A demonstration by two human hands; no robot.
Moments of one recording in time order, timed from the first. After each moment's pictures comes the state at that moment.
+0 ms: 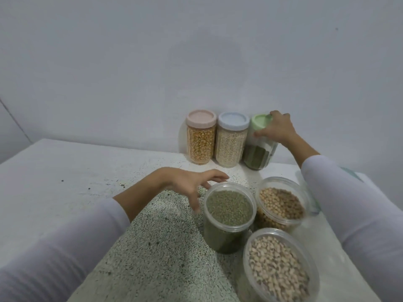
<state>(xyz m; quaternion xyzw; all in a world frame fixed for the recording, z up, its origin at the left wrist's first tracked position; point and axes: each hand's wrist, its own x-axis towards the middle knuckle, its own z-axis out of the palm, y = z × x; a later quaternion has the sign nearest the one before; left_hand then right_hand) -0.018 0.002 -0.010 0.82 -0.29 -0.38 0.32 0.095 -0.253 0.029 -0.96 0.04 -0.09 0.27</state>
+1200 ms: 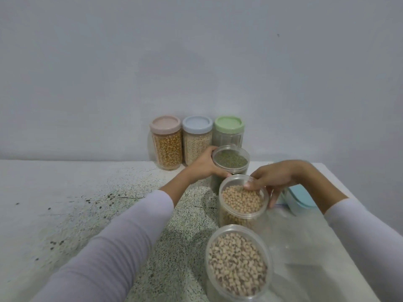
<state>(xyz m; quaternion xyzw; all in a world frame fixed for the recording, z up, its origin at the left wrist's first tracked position) 0.032 -0.116 -0.033 0.84 -0.16 -0.11 0.50 -0.016 -0.321 0.020 -0.85 -0.05 0.42 0.31</state>
